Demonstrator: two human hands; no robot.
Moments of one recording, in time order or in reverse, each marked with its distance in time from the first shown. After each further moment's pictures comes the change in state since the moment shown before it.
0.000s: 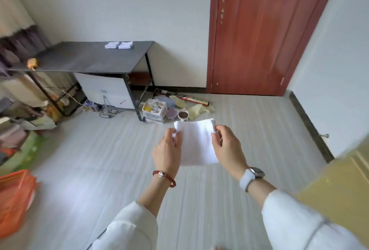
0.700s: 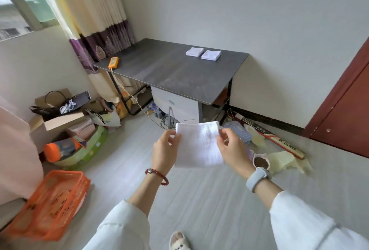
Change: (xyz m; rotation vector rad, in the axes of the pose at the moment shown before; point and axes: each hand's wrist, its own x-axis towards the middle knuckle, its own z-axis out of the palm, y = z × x) left_hand 0.499 -0.259 -0.033 -0.131 0.124 -0.399; right_hand 0.439 -0.123 0.426 0.234 -0.448 -0.079
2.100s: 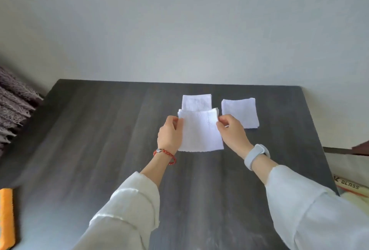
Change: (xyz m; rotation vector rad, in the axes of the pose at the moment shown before) left_hand 0.990 -0.023 0.243 0.092 -0.498 0.025; right_hand 0.906 0.074 0.259 -0.010 0.198 0.473
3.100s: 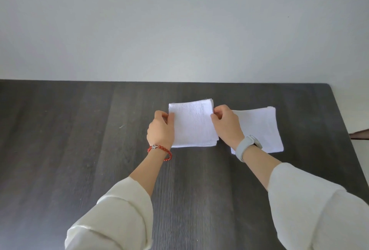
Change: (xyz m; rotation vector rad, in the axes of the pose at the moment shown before) left_hand 0.185 -0.044 0.089 0.163 0.029 -0.104; right_hand 0.182 0.056 0.062 -0.147 0.041 0.162
